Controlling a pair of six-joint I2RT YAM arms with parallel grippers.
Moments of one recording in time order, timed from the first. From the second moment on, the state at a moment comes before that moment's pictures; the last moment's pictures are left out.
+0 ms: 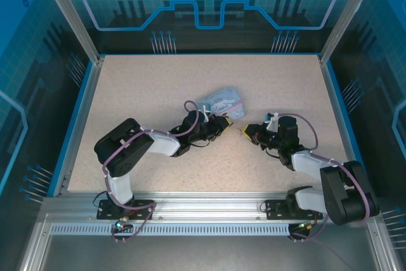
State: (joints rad) left arm -0.74 1.84 0.78 0.76 0.23 -1.40; right arm 0.19 1.26 0.30 0.48 -0.65 1.16
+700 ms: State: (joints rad) left arm -0.74 1.83 0.76 0.83 0.14 -1.47; right arm 0.29 1.29 0.32 0.58 -0.50 1.30
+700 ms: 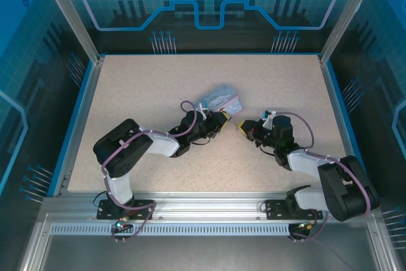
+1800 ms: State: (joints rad) left arm -0.74 1.82 0.76 0.84 0.12 -1.48; right arm 0.33 1.33 0.37 0.61 -0.44 1.35
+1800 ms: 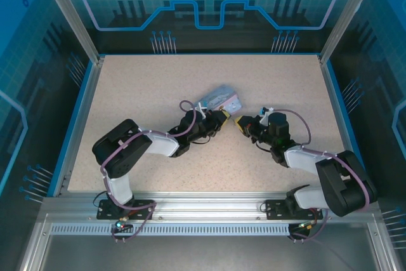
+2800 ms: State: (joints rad) left arm -0.73 1.82 0.76 0.86 0.09 -1.51; right arm 0.34 1.40 0.39 0.71 -0.44 1.36
